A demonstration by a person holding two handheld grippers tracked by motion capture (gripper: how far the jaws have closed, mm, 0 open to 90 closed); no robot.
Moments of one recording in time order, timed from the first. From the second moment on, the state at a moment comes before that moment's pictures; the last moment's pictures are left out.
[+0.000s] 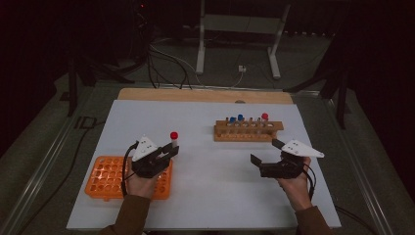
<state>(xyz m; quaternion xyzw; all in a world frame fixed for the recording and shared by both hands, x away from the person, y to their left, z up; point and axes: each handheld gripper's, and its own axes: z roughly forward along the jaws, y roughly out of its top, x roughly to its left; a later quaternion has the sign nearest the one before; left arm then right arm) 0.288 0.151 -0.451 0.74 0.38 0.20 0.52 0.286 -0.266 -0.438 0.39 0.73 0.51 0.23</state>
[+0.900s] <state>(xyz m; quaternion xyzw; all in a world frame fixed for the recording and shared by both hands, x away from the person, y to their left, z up) 0.285 0.166 -0.478 0.79 0.41 0.20 0.40 0.280 -0.271 -0.449 0.39 0.73 0.52 0.22</state>
